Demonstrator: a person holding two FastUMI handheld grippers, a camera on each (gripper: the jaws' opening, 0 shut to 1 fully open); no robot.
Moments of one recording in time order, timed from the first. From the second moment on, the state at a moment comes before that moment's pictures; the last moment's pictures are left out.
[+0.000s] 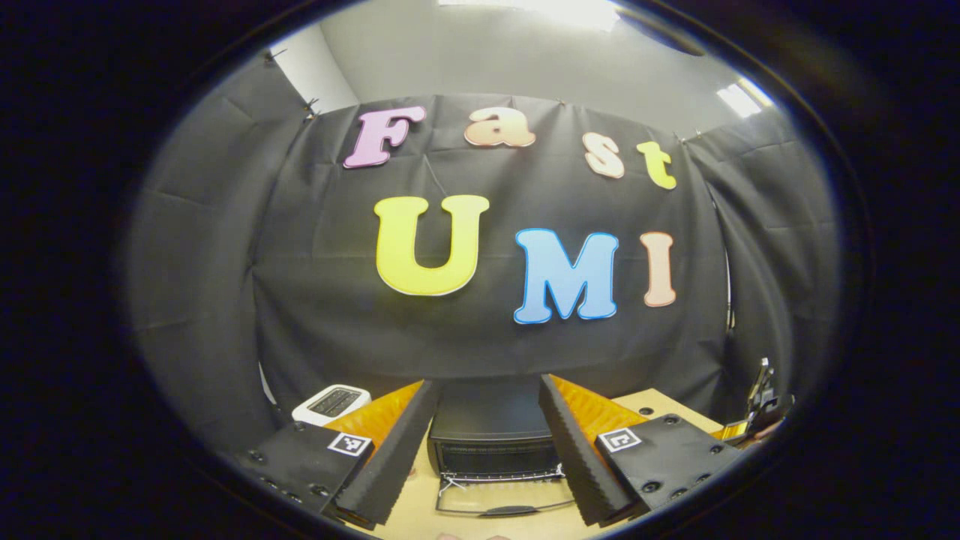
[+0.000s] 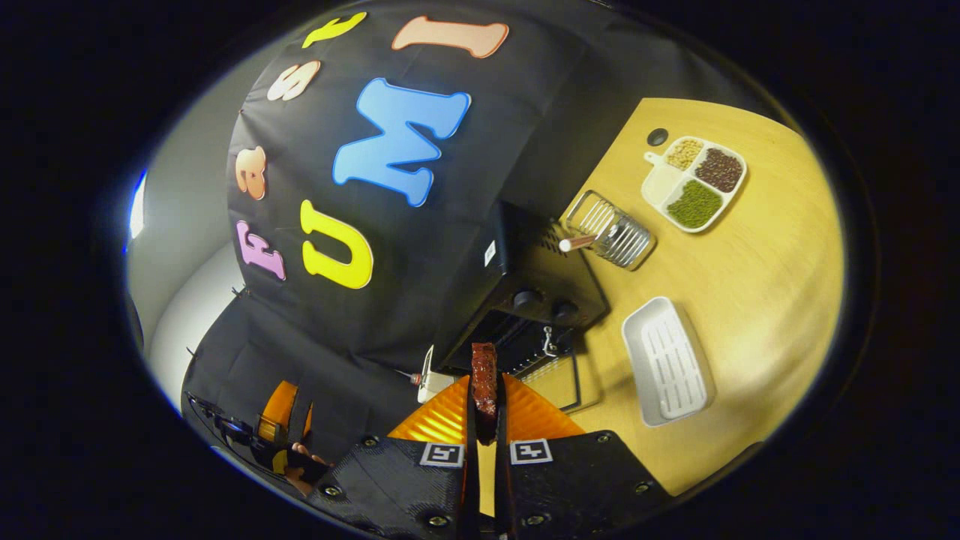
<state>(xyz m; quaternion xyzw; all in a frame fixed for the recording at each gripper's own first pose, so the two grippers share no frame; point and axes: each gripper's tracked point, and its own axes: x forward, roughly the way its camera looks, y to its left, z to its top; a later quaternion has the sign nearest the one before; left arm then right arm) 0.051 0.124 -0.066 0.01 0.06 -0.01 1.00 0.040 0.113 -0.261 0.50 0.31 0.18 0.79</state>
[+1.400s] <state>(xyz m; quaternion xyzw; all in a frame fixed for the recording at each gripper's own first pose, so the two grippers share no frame) -0.029 0.290 -0.092 -0.03 0.11 0.12 0.99 0.223 0.272 -0.405 0.46 0.31 -0.02 0.83</state>
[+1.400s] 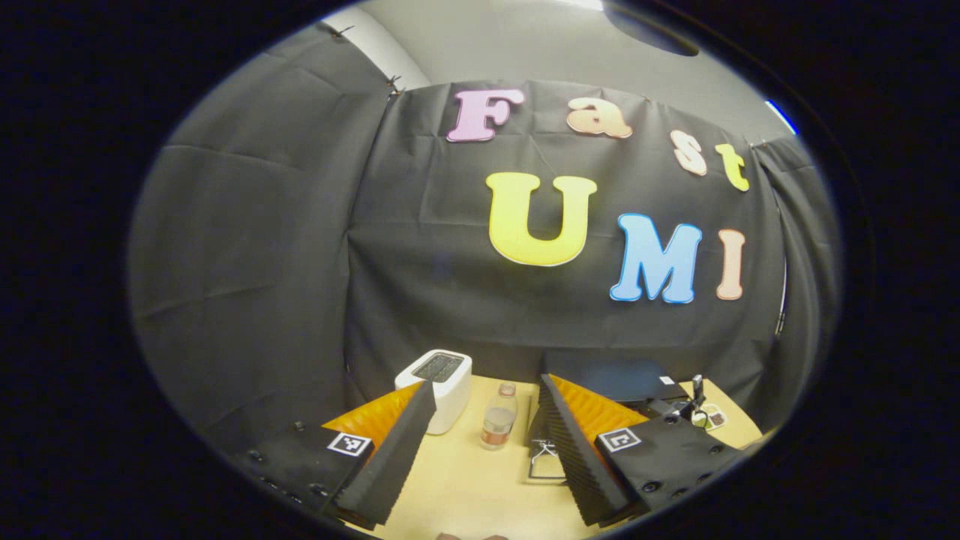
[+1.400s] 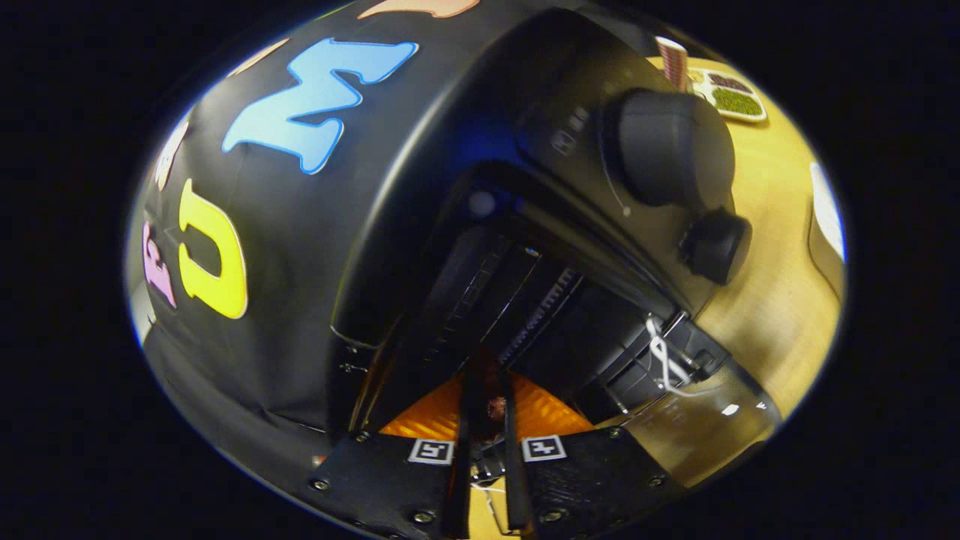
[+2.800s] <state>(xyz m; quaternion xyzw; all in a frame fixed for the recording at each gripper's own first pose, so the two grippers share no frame) 0.041 0.129 -0.102 -0.04 0.11 -0.03 0.99 0.059 0.093 -0.134 0.01 0.10 0.00 0.99</state>
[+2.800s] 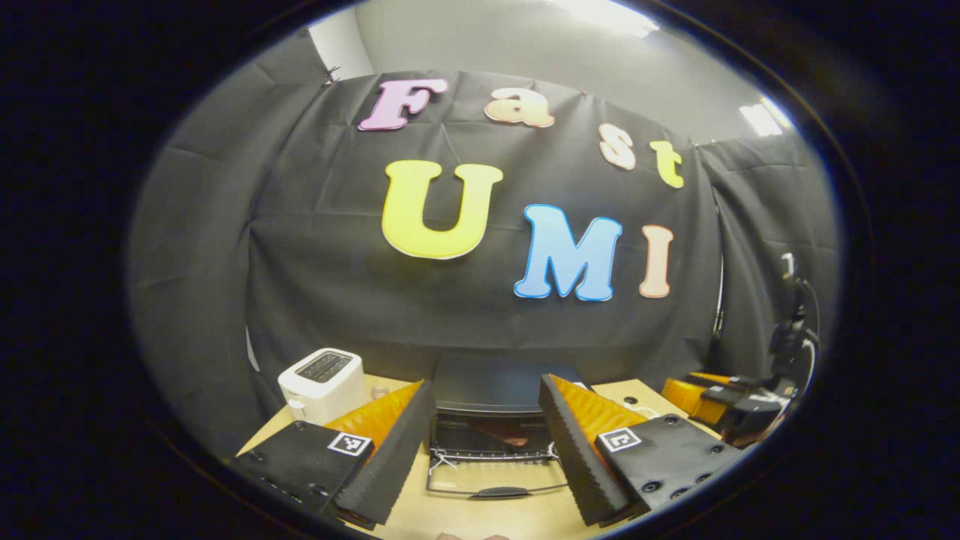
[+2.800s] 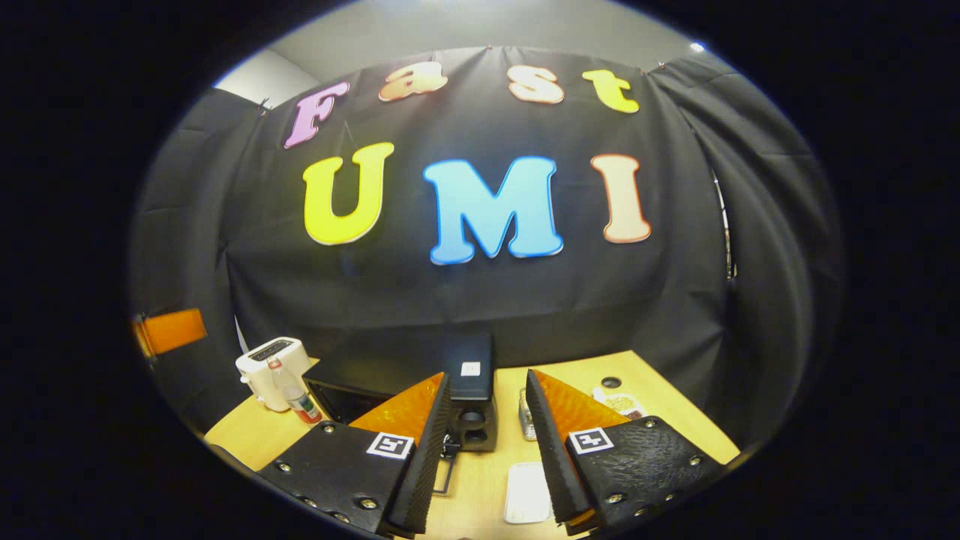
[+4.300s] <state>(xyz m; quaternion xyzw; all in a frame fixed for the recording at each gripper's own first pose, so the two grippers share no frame) 0.012 0.070 -0.439 0.02 0.52 -0.04 0.85 0.043 0.000 -0.115 0.06 0.09 -0.03 0.99</state>
